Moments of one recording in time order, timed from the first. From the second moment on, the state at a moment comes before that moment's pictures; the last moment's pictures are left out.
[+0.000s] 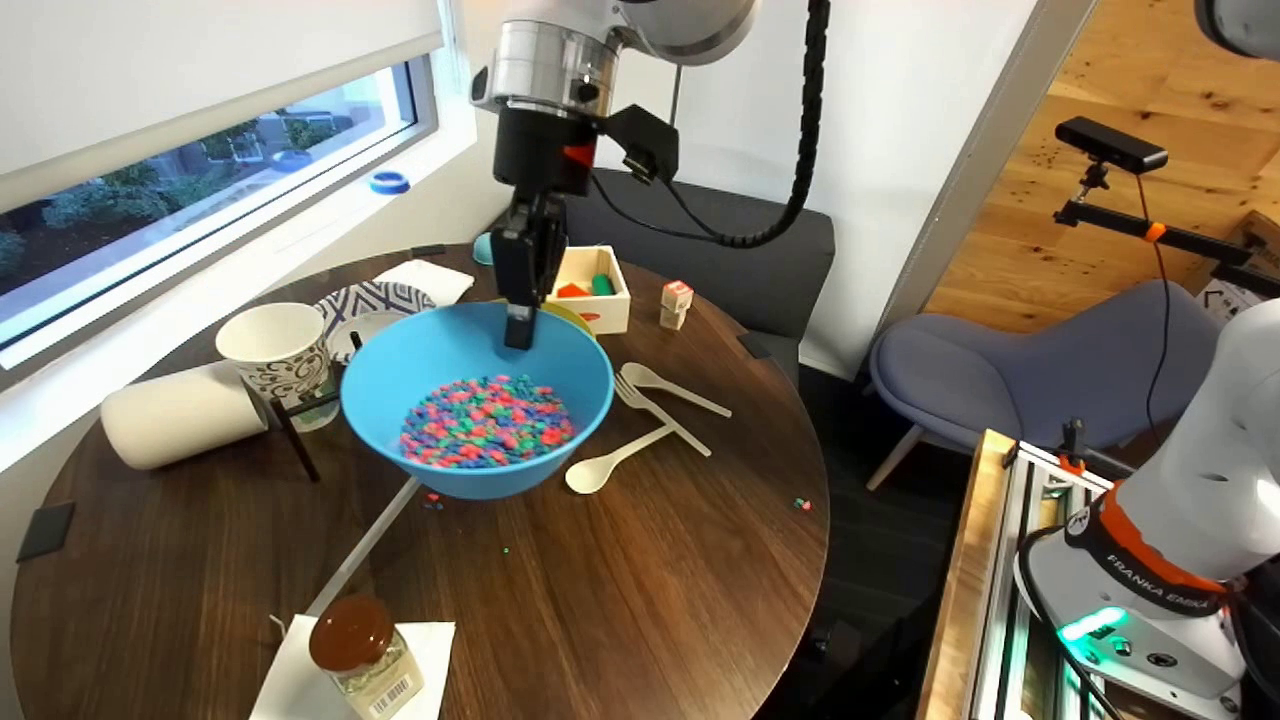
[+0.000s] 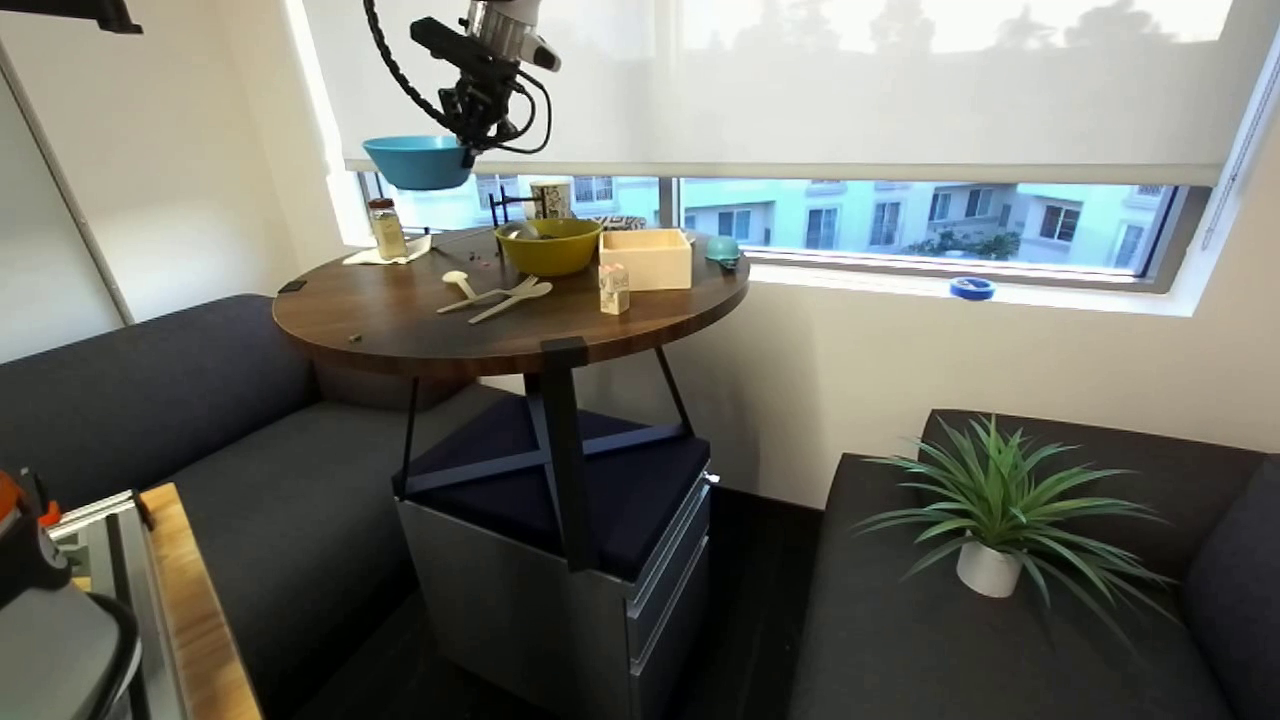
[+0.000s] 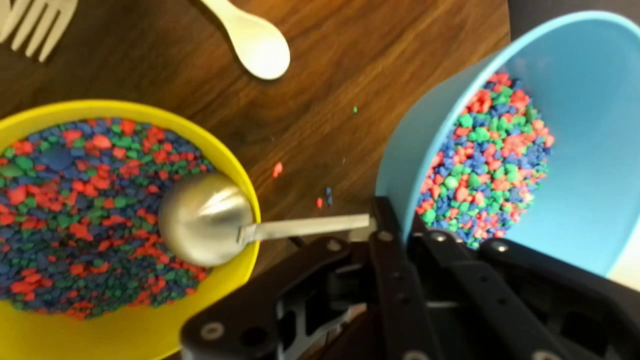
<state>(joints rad) 0.14 0.34 0.26 -1.58 0.41 1.88 -0.23</state>
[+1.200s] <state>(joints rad) 0.16 0.35 0.26 -1.70 0.31 1.80 -0.41</state>
